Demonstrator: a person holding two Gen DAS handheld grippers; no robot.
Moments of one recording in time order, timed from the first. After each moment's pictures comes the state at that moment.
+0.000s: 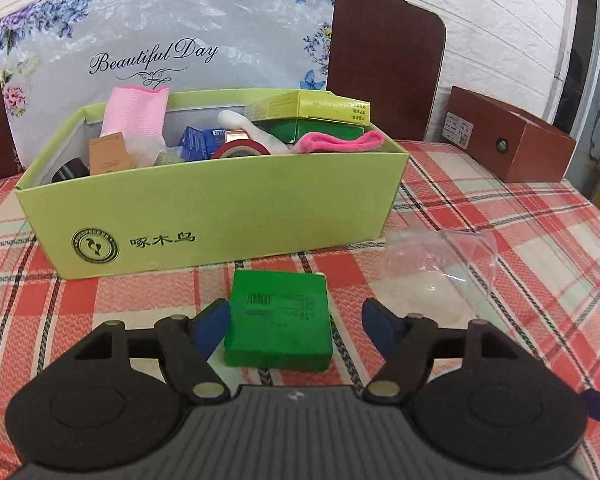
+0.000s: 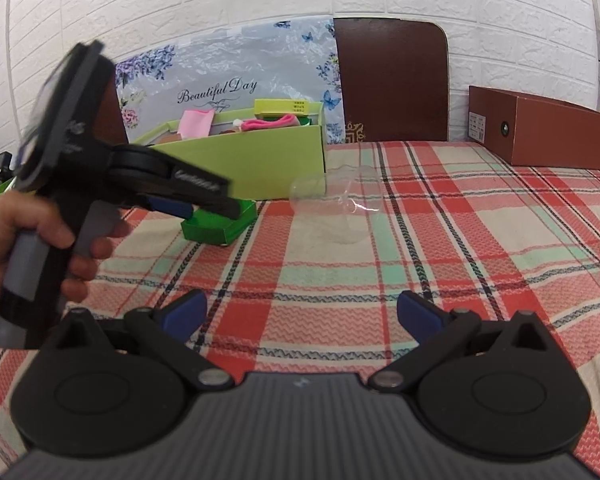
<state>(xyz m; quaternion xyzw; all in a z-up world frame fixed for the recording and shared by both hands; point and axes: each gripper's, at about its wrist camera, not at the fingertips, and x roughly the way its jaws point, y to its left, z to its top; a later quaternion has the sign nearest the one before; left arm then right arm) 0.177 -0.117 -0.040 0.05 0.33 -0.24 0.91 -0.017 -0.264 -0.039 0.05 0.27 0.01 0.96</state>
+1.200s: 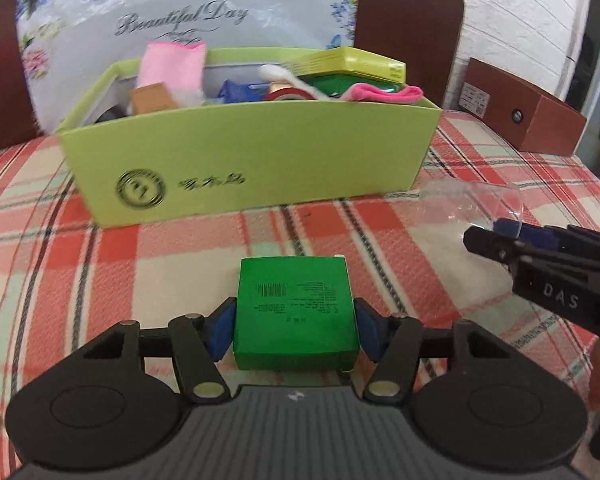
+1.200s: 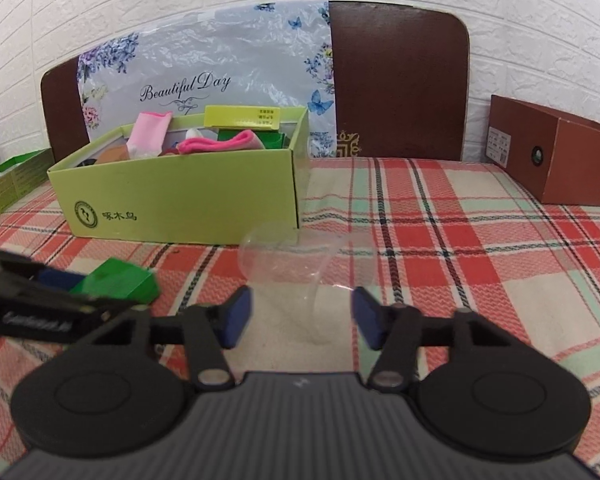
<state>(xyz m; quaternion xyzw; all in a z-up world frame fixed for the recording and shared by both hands) 0.166 -0.073 -0.049 0.04 0.37 -0.23 0.90 0.103 -0.295 -0.044 0.03 0.28 0.01 0.96</state>
